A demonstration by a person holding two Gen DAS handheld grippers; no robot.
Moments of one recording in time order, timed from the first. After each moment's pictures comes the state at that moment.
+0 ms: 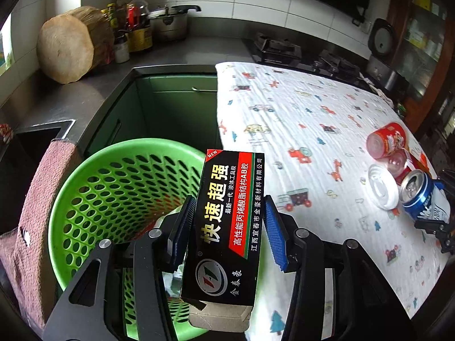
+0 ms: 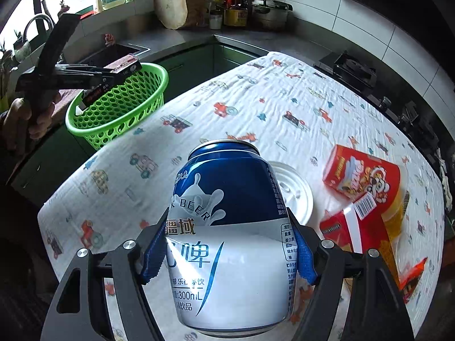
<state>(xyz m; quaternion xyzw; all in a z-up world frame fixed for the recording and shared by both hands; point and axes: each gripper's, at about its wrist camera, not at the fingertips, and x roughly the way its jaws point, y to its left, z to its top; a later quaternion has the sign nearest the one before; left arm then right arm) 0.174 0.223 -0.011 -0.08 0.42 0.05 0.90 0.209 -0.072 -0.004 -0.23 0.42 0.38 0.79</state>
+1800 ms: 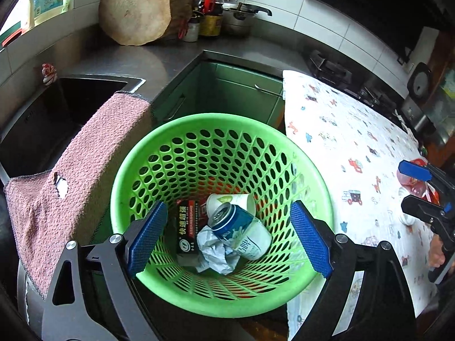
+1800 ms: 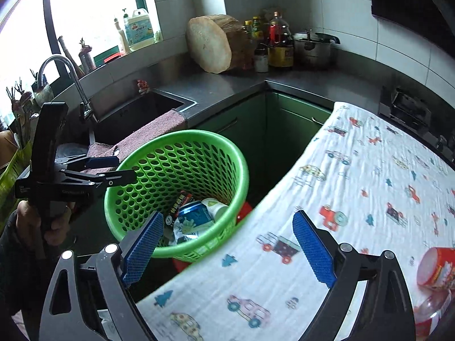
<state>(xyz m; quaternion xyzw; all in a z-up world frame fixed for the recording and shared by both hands) 0.114 0.305 -0.019 -0.16 0.40 0.12 0.89 0.219 0.083 0.016 -0.13 0.37 0.46 0.80</state>
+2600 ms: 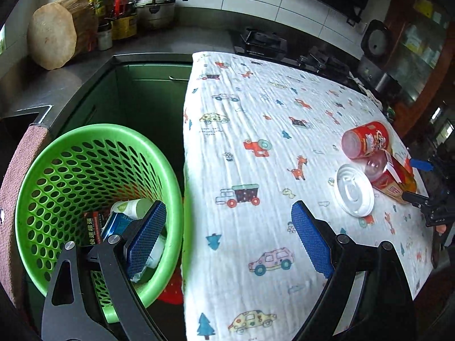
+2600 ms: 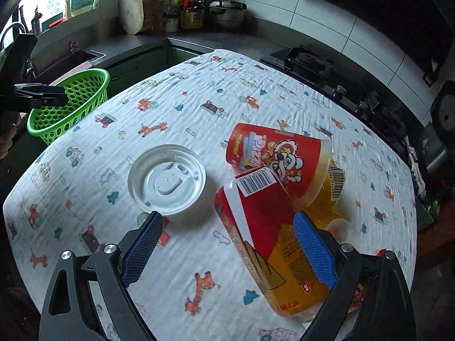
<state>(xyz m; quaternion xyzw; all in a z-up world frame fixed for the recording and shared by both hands) 0.188 0.149 -0.014 -0.11 0.43 0.01 0.90 0.269 -0.171 -0.009 -0.25 0.40 0.30 0.83</state>
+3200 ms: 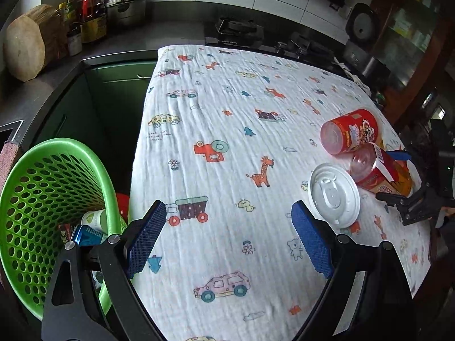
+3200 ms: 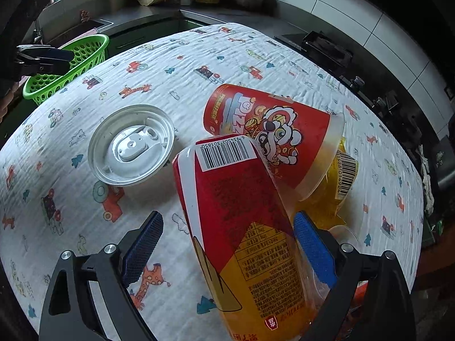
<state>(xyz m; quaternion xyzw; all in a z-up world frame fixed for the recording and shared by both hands) 0.226 0.098 -0.023 -0.10 0.45 -0.03 0.89 0.309 -0.181 -0.049 -0.30 0.43 0.33 0.79</state>
